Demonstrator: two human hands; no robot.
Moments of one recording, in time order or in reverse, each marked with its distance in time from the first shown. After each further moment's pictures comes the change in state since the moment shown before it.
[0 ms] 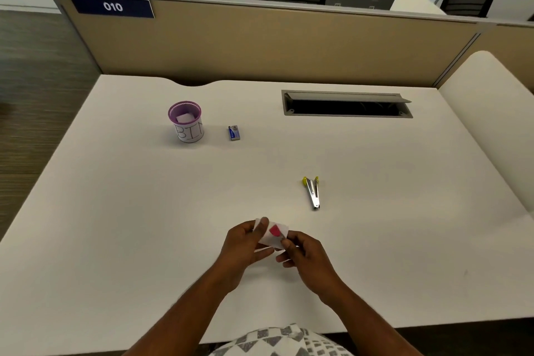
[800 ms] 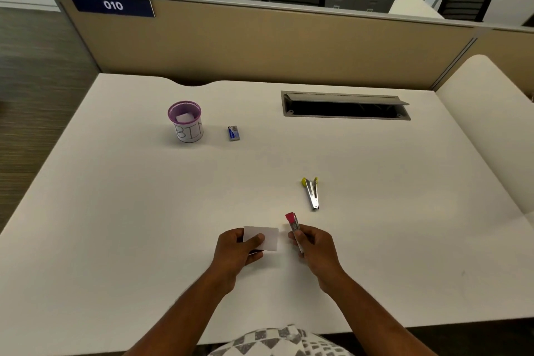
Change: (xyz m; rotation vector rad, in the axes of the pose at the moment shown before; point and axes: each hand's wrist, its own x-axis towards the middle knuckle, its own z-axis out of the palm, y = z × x) left_hand 0.014 -0.018 -0.016 -0.073 0.106 -0.060; right_hand 0.027 0.014 -0.012 0.027 0.280 0.178
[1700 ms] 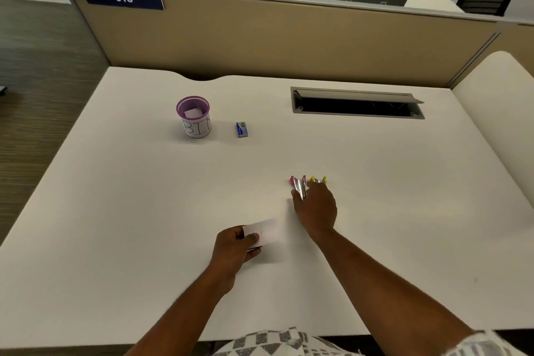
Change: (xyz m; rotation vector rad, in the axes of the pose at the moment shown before) left_hand 0.002 0.000 -0.015 -0.086 0.021 0.016; right_hand 0.083 -0.047 0.029 -0.826 0.377 -0.385
